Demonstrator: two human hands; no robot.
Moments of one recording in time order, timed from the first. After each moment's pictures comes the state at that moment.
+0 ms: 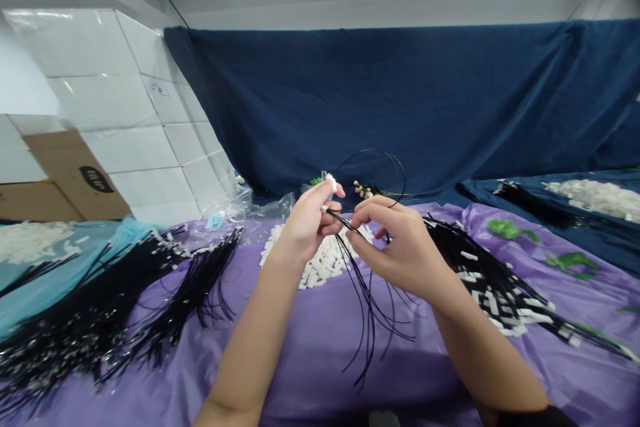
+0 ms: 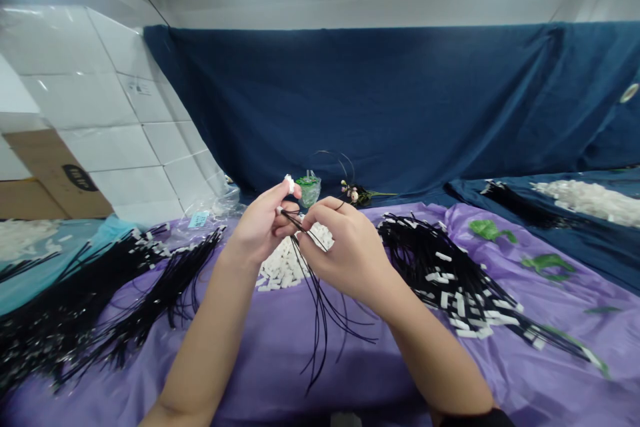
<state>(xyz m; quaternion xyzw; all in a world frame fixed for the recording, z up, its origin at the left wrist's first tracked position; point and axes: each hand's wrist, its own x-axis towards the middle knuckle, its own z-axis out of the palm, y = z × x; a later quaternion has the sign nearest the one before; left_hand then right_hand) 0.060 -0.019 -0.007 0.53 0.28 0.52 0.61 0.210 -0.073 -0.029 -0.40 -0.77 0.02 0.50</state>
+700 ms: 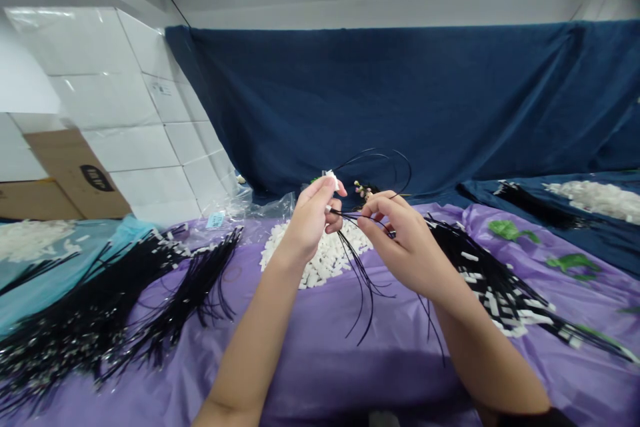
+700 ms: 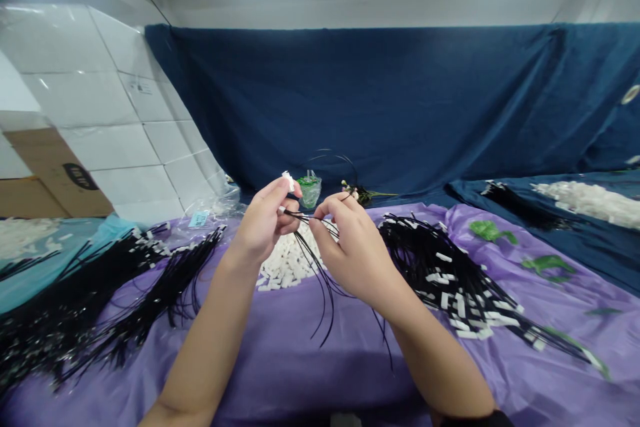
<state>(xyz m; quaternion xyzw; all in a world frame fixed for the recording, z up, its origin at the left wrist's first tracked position) 0.062 -0.023 -0.005 0.56 0.27 0.55 0.56 0.214 -0.071 -0.029 -0.42 -0.75 0.06 0.51</state>
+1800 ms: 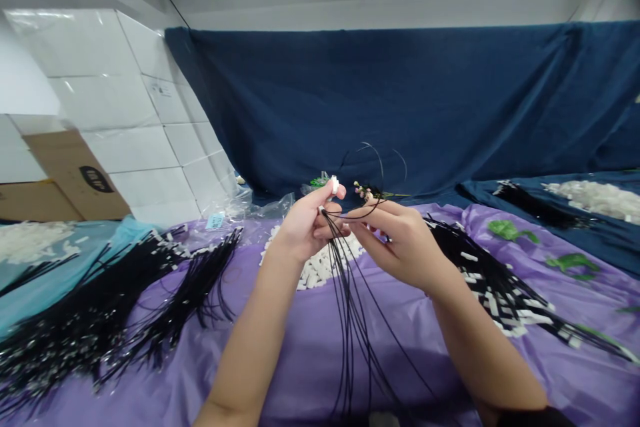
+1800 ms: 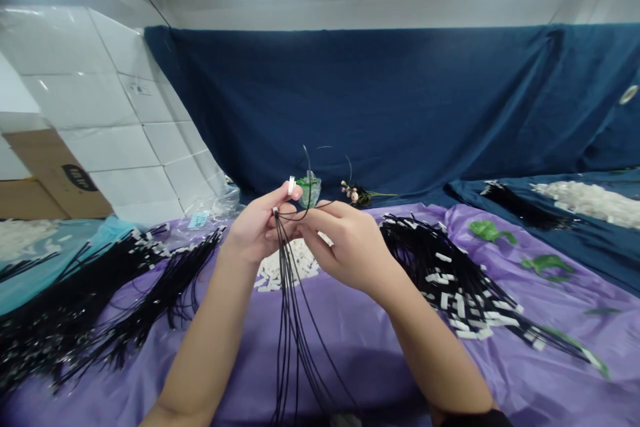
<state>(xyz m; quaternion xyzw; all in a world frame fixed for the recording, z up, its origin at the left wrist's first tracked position) 0.053 -0.021 0.002 0.47 0.23 0.44 0.73 0.217 -0.061 -0.030 -0.30 -0.82 -0.10 0.48</state>
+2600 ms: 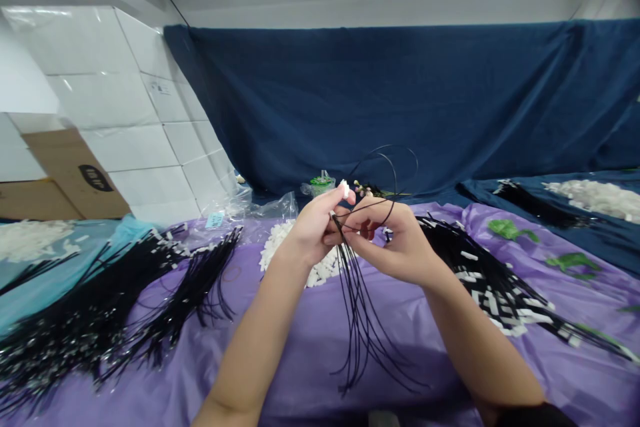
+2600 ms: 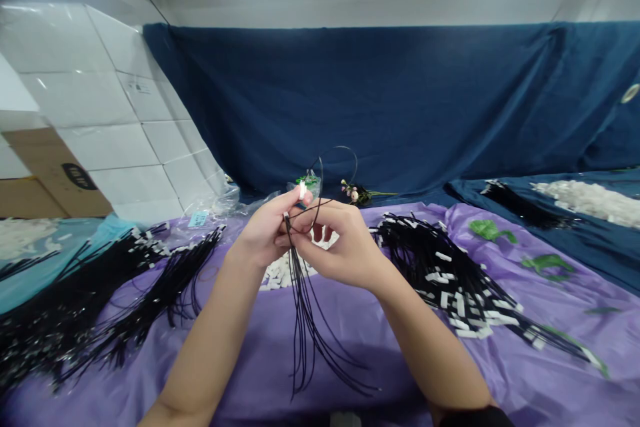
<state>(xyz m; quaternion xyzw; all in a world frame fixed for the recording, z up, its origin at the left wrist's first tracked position) 0.066 -0.021 -0.009 0.54 0.27 0.43 0.67 0.208 -0.056 -0.031 -0.22 -0.78 0.14 0.57</state>
